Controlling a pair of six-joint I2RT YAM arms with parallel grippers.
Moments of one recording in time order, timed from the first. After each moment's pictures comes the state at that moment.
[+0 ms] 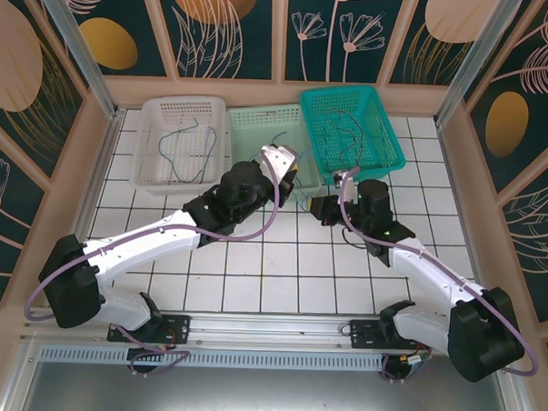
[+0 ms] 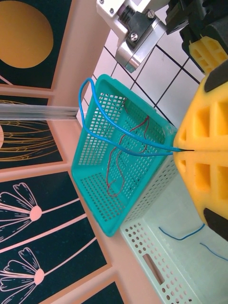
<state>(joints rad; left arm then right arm) -0.92 1.40 1.07 0.14 -0.23 0.01 0.45 1.12 0.58 0.10 -0.46 0.45</state>
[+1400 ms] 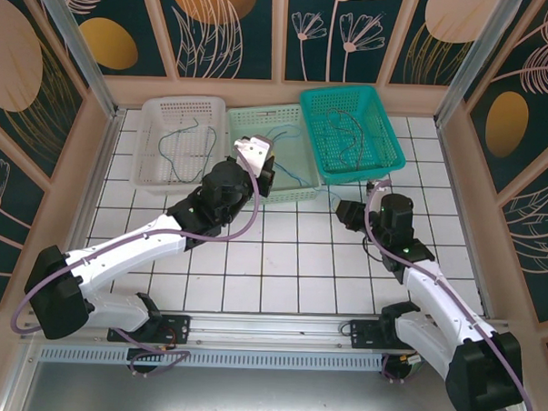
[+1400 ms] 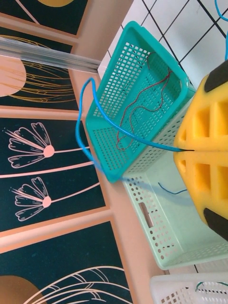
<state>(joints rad) -0.88 1.31 1.01 0.18 -0.40 -0.03 0.30 0.90 0.46 -0.02 -0.30 0.50</state>
